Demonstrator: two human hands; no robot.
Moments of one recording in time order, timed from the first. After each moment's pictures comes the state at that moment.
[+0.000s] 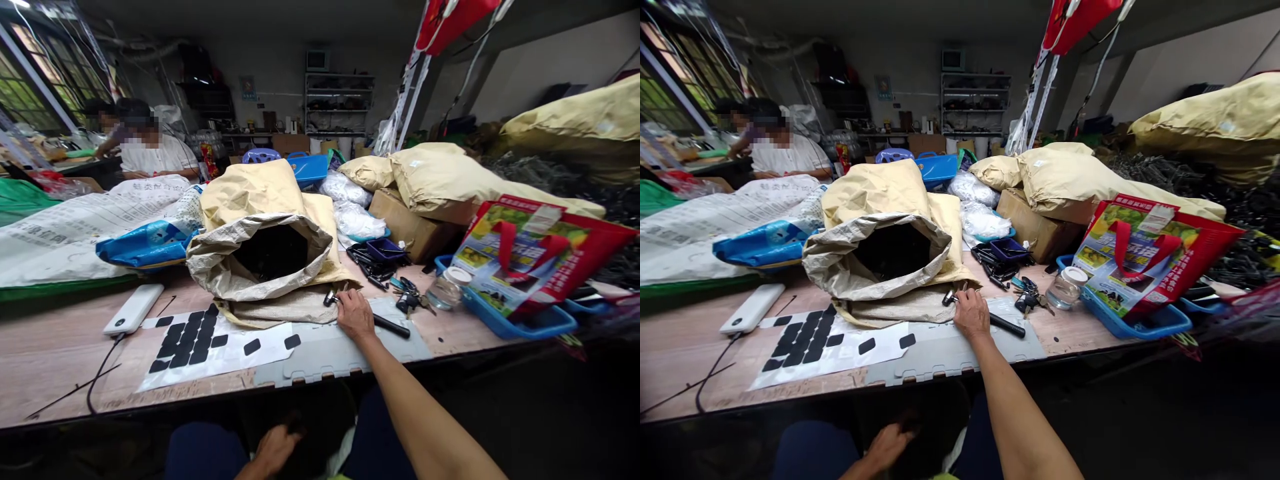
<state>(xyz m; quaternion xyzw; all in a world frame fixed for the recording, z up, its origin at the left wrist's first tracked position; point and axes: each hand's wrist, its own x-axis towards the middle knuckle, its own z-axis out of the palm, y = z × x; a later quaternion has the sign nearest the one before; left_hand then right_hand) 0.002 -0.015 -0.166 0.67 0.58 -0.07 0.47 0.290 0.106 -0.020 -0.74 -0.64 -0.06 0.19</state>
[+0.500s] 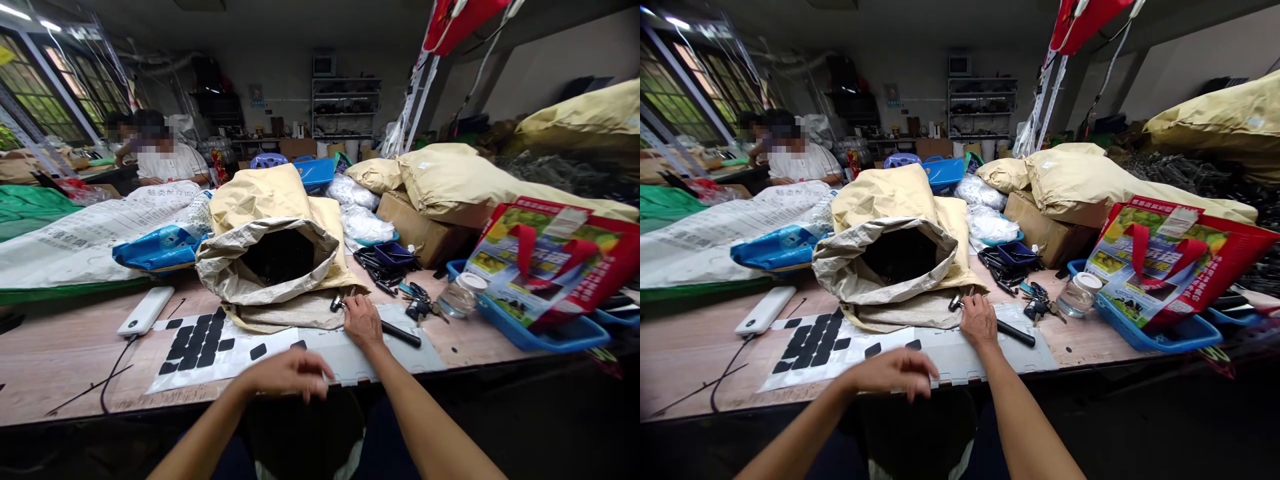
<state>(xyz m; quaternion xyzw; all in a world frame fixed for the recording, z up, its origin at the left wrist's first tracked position) 0.030 0.095 0.049 0.70 0.21 0.01 0.68 0.291 0.106 -0.023 -0.74 -0.64 -0.08 0.21</state>
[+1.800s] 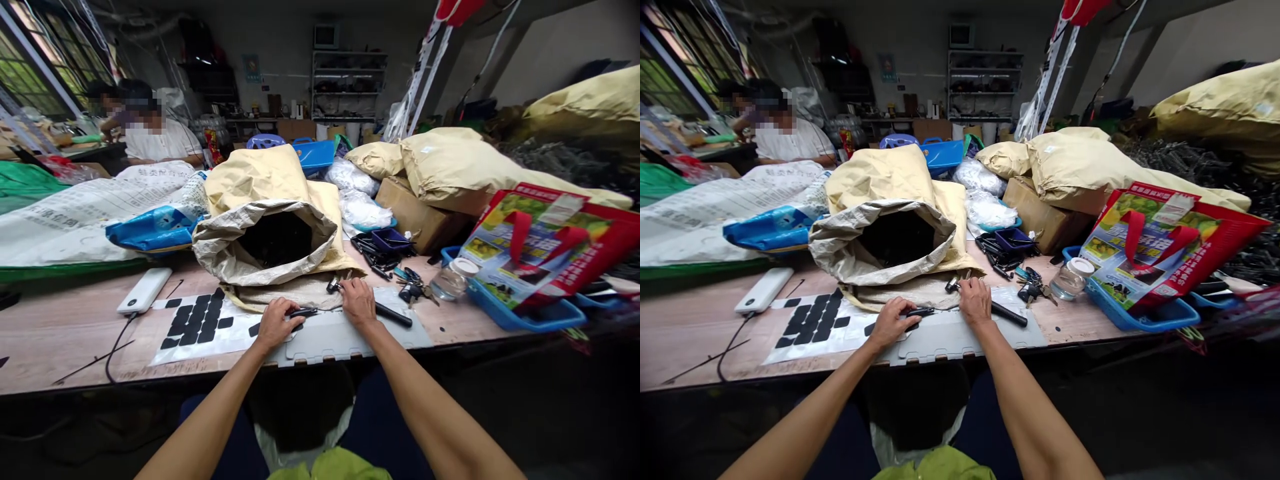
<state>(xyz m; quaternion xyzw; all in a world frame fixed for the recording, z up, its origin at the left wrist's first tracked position) 0.031 0.137 -0.027 0.81 0.47 0.26 0.24 0.290 0.104 -0.012 -0.74 -0.64 -0.06 0.21</state>
